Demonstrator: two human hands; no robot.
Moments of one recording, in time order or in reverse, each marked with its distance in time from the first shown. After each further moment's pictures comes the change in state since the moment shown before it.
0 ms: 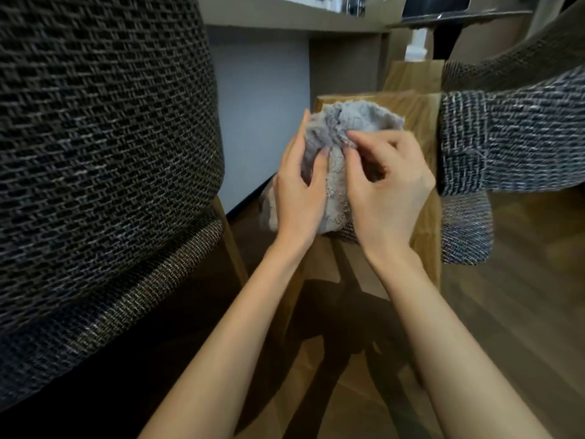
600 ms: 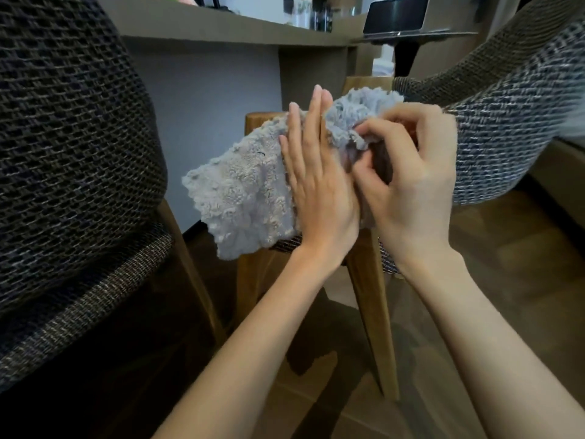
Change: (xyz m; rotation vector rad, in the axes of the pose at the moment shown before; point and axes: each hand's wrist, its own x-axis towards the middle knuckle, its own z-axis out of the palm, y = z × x) left_hand -0.007 0.019 0.109 0.468 0.180 0.416; right_hand 0.054 0.041 -0.076 -0.348 -0.129 -0.343
